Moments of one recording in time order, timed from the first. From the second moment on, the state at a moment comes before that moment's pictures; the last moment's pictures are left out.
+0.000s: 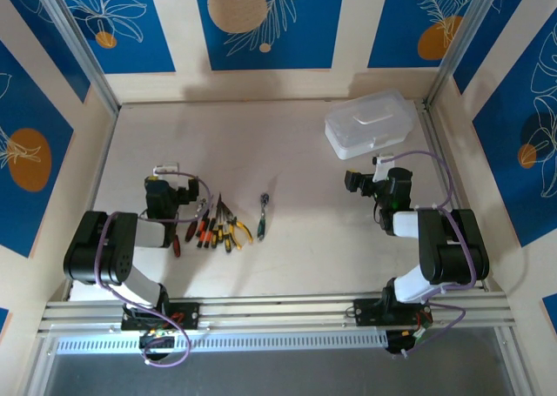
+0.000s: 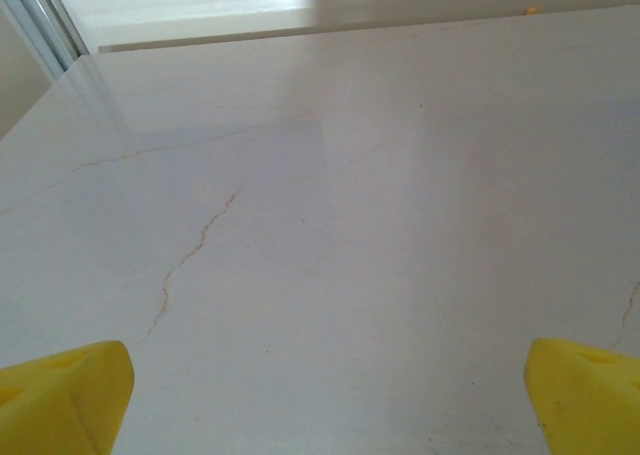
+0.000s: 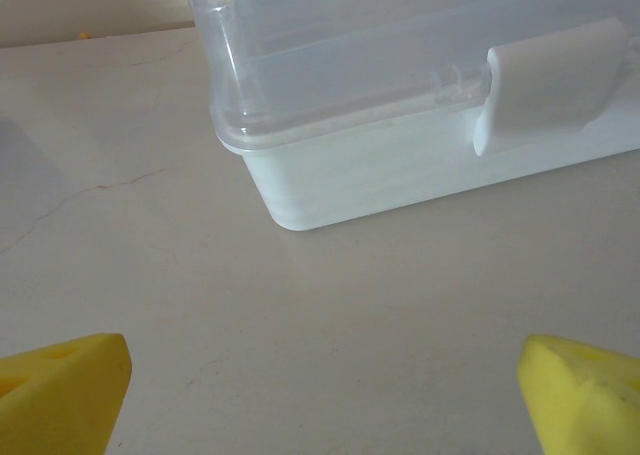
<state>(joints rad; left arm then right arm) -0.07 1.56 0.35 0.87 -0.13 0.03 -0.01 1.52 0.43 0.69 -0.20 0.08</state>
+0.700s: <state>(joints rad) -0.08 1.32 0.63 0.27 -0.18 -0.06 0.05 1.33 0.66 0.26 -0.11 0.11</state>
